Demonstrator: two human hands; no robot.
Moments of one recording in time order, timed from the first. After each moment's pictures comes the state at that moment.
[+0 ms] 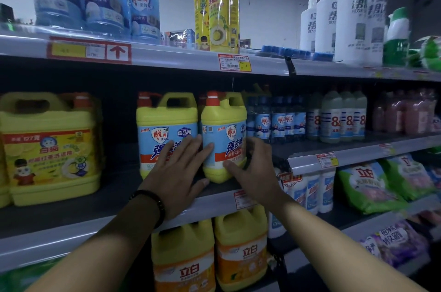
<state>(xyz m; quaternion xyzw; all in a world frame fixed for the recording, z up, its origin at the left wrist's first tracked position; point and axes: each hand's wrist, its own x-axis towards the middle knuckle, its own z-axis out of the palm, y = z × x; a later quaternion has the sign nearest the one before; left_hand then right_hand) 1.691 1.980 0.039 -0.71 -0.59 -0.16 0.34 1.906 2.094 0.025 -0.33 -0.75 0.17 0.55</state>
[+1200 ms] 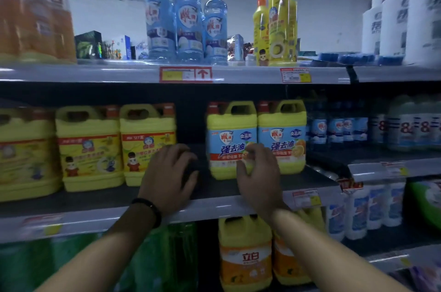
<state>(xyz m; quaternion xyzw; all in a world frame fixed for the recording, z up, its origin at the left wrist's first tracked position) 1.597 1.856 0.051 -0.60 -0.63 -0.28 0.40 1.797 1.989 0.035 -0.28 -0.74 0.10 0.60</state>
